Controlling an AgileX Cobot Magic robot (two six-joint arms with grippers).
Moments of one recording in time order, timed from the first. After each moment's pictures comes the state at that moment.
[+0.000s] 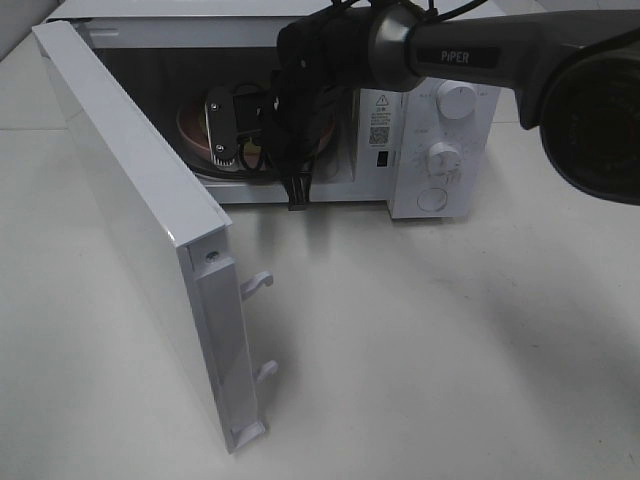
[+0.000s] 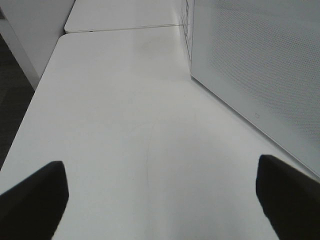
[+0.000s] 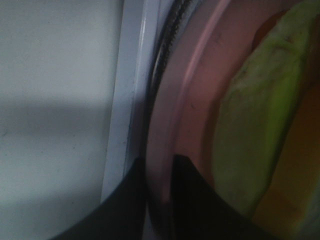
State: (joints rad) left arm 0.07 0.00 -0.50 -0.10 1.05 0.15; right arm 0.61 2.42 -2.01 -0.15 0.63 -1.06
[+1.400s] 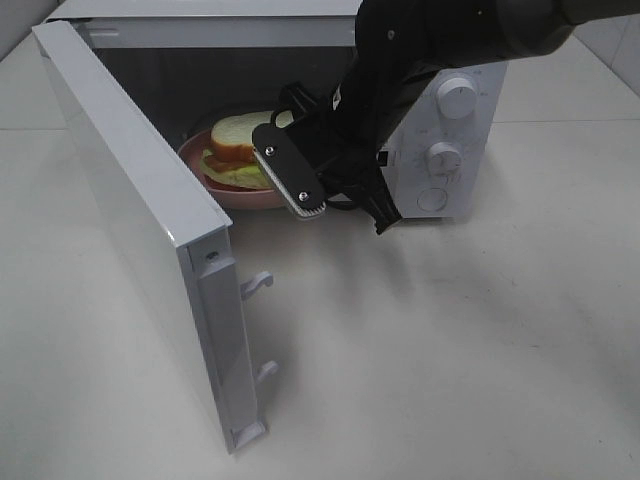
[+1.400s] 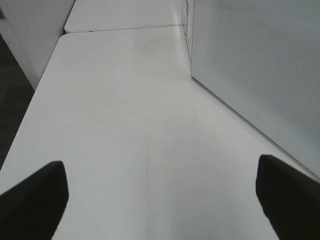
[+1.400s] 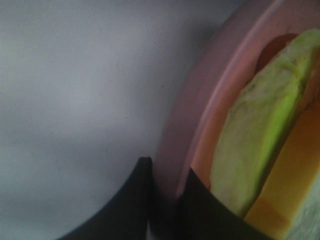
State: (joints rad) left arm 0.07 0.00 -0.50 -0.10 1.05 0.15; right arm 0.60 2.02 -1.46 0.04 0.54 -1.66
